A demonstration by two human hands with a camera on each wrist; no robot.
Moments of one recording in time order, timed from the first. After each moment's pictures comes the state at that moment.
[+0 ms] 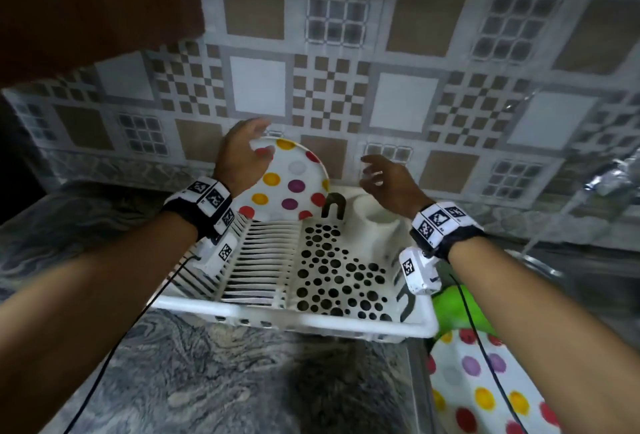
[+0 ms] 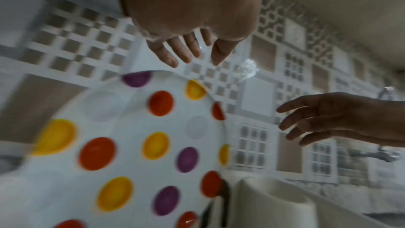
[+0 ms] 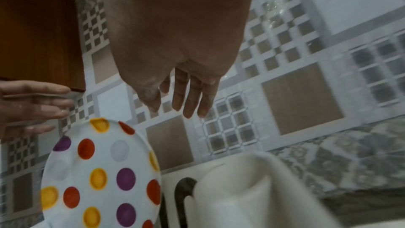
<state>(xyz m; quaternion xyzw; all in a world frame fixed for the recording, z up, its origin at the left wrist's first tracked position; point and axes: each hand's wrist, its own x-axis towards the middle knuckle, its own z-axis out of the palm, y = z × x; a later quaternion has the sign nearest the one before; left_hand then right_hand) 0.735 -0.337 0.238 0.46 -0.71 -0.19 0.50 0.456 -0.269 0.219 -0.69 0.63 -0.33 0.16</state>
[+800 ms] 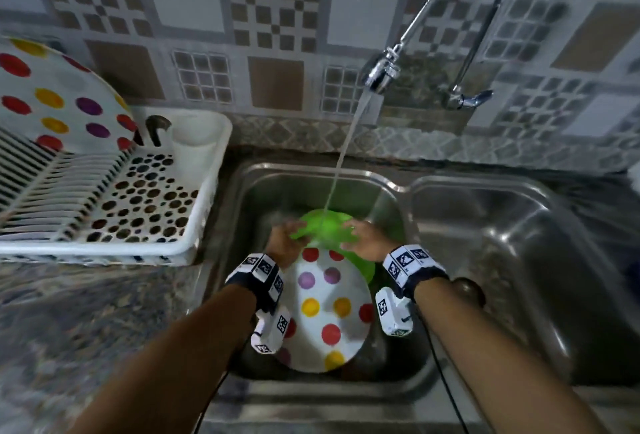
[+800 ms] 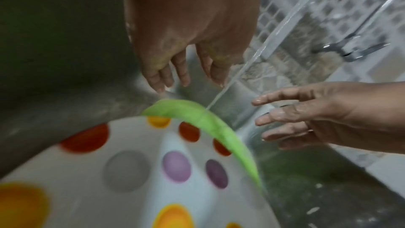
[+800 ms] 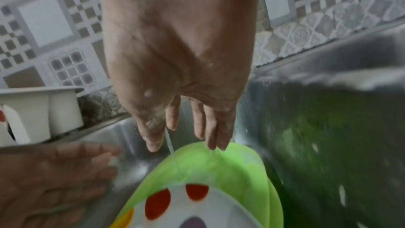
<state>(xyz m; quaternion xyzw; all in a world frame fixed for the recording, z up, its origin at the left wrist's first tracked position) 0.332 -0.130 0.001 0.54 -0.65 -0.48 0.25 0.147 -0.076 0.034 -0.59 0.73 -0.11 0.33</state>
